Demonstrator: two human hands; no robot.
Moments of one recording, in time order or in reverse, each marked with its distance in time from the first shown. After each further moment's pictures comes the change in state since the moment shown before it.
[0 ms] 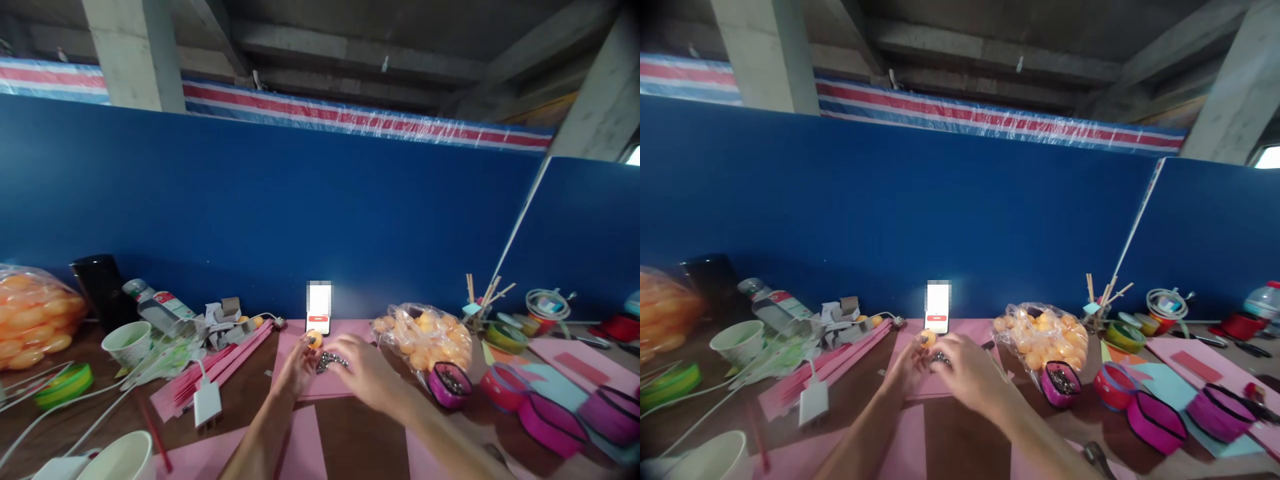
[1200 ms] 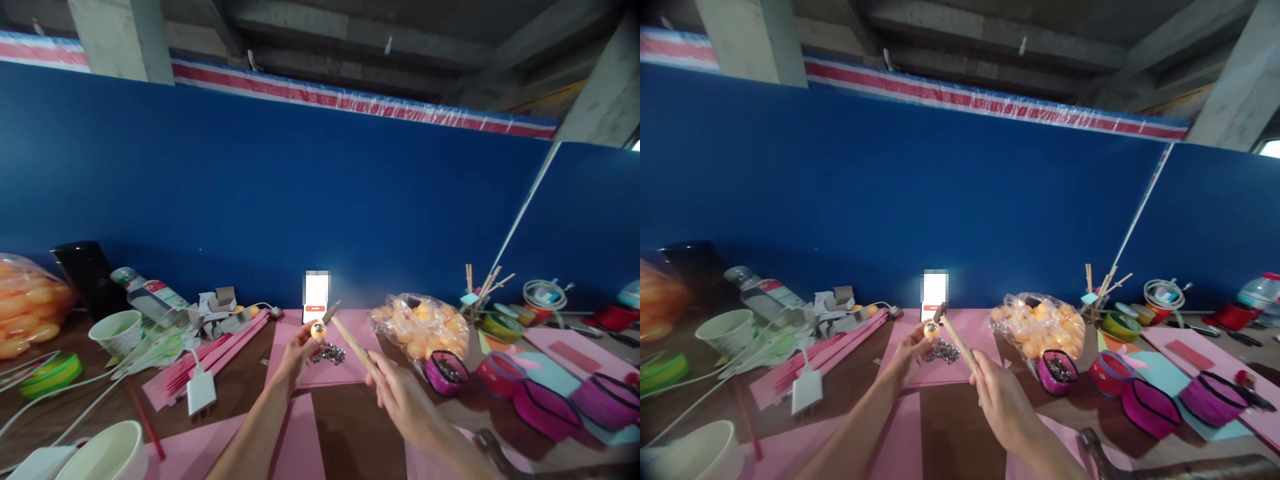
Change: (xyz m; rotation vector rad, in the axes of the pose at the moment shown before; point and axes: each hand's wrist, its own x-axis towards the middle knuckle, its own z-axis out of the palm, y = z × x) left_hand 0.001 -0.011 -0.004 0.193 -0.157 0.022; right_hand -0.071 0.031 0.012 0.147 0.078 0.295
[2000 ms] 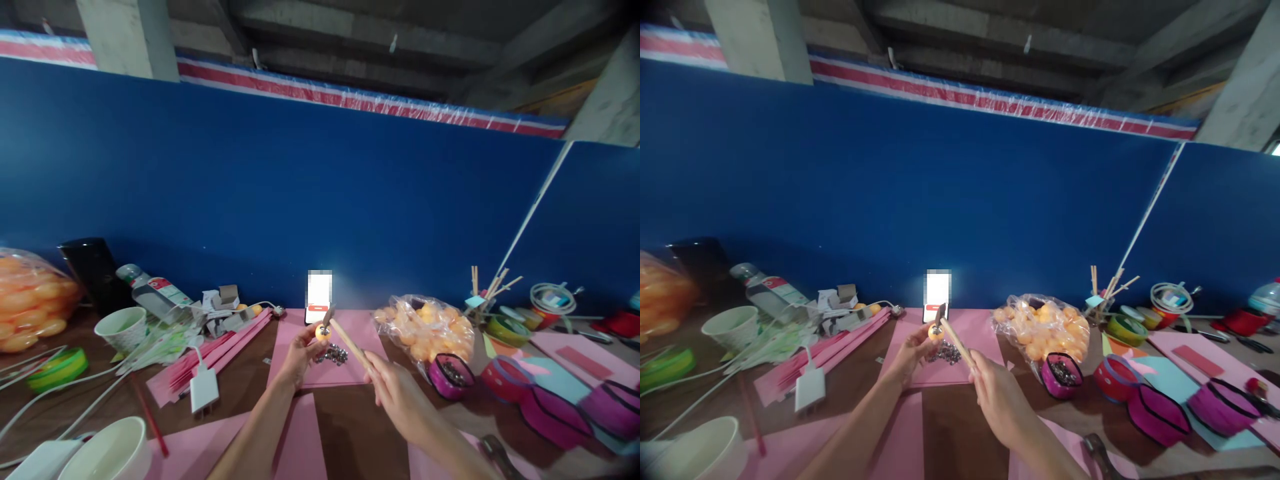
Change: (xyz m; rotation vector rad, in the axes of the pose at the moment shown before) left_hand 0.002 -0.003 0.000 0.019 -0.021 -0.005; right_hand 0.011 -0.005 0.002 -0.068 -0.053 -0.019
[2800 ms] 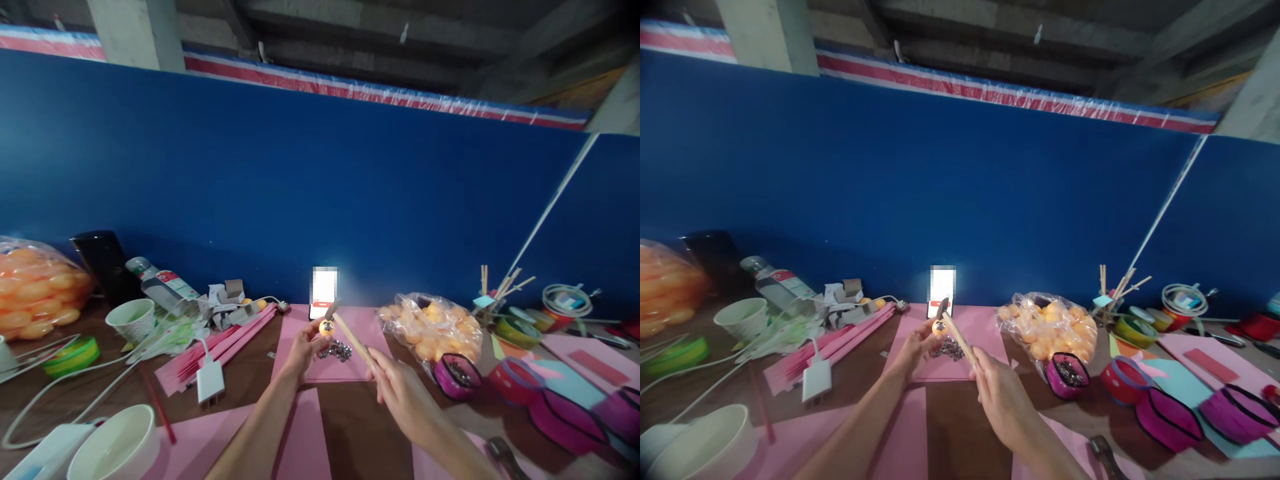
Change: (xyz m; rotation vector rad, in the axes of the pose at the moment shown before) left_hand -0.003 0.006 0.005 0.050 -0.044 0.022; right_hand 0.001 -0.001 0.005 0.017 0.002 0.013
